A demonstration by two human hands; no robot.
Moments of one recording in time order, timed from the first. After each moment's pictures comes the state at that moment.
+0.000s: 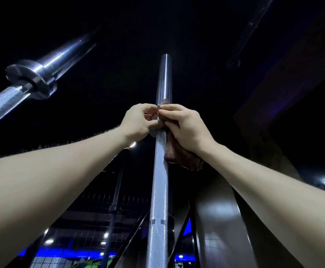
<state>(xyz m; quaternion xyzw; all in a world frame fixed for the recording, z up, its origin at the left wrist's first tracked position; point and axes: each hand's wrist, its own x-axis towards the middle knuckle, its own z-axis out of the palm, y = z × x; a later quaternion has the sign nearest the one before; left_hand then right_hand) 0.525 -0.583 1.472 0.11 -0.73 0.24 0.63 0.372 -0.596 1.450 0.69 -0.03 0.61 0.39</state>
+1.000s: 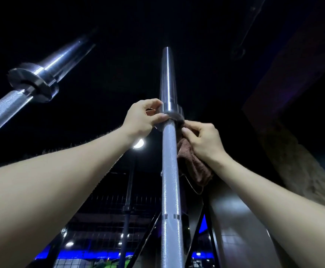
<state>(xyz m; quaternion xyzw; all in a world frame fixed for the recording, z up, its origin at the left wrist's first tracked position) 0.531 -0.595 1.475 0.10 -0.73 0.18 0.66 0.366 -0.645 1.431 0.65 -0.05 0.72 0.22</state>
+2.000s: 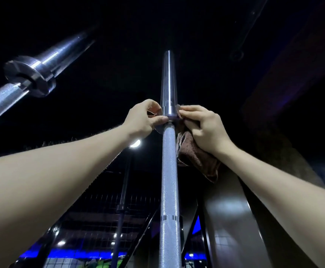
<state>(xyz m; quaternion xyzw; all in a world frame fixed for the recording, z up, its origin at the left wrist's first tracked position) 0.530 -0.598 1.477 0.18 -0.70 0.25 0.65 0.350 -0.627 1.445 0.66 -0.02 0.67 0.34</state>
